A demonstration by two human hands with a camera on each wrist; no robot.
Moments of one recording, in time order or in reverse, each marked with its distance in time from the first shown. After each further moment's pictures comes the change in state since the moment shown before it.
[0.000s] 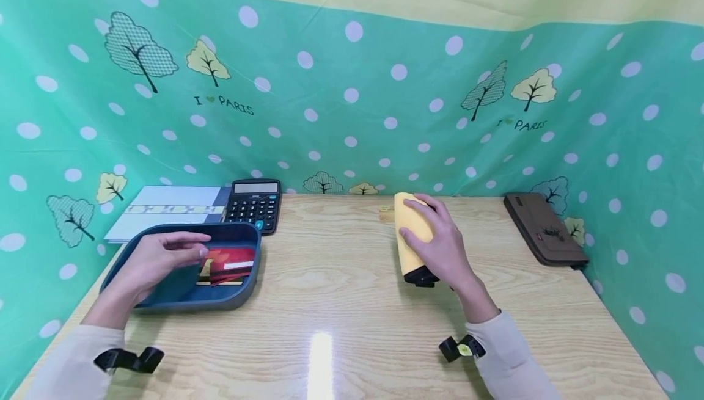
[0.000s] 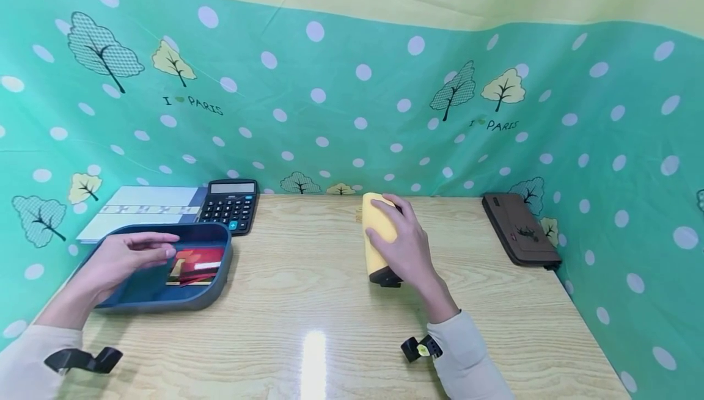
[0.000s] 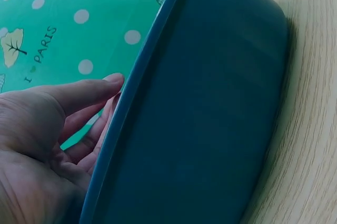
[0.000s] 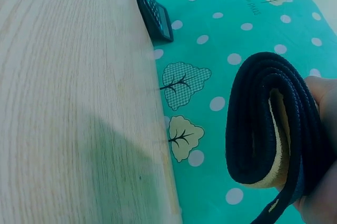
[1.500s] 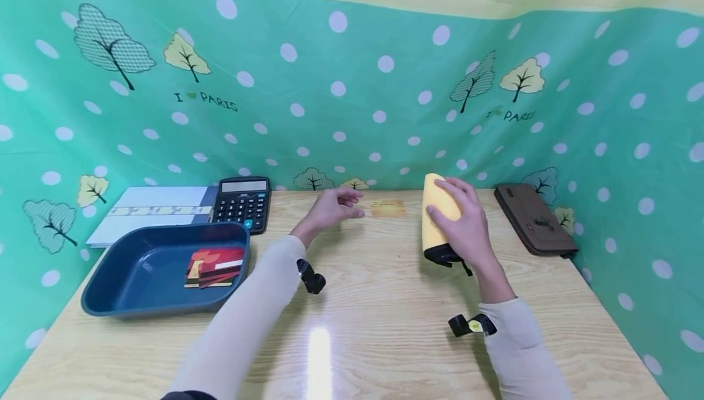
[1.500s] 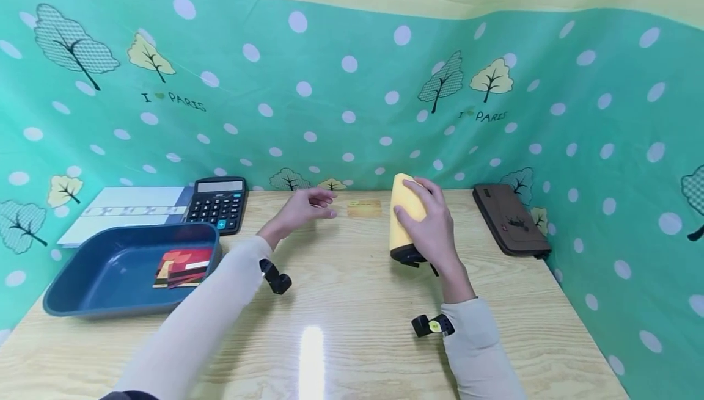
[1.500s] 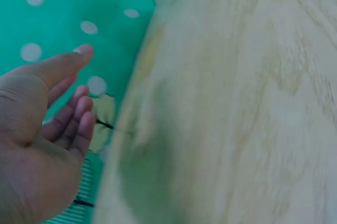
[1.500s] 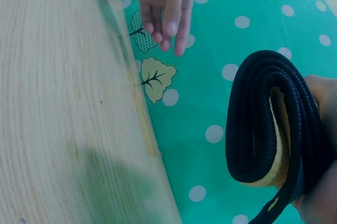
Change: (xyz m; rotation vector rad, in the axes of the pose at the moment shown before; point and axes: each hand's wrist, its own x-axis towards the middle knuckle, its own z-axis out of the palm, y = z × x) left_hand 0.151 0.122 0.247 -0.027 -0.243 0.266; right_hand 0.012 0.044 -0.041 0.072 0.102 0.167
